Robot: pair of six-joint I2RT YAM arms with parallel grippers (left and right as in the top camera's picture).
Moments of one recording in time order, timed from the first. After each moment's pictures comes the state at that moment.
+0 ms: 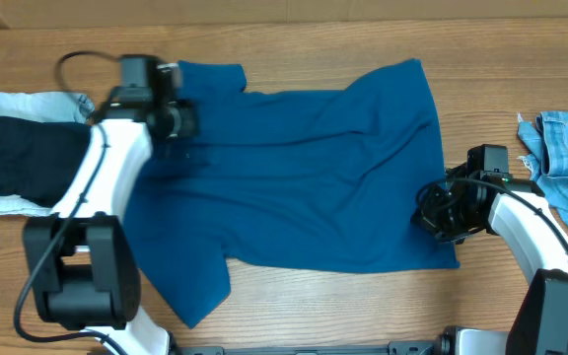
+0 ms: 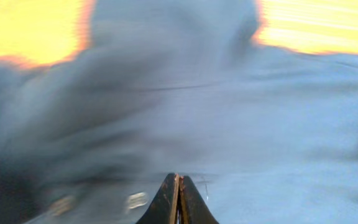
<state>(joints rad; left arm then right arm) -0.04 1.83 1.36 -0.53 0.15 -0.14 -0.15 1.52 0.80 -0.76 -0.41 0.41</state>
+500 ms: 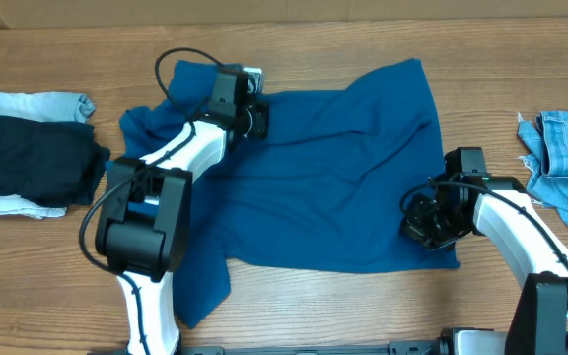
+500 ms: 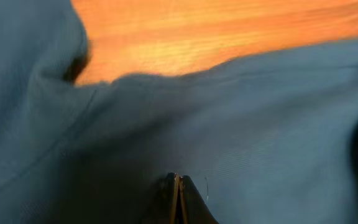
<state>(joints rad) -0.27 2.13 1.37 -0.11 0.13 -0.15 -0.03 1.52 0.81 -0.84 -0.35 0.48</state>
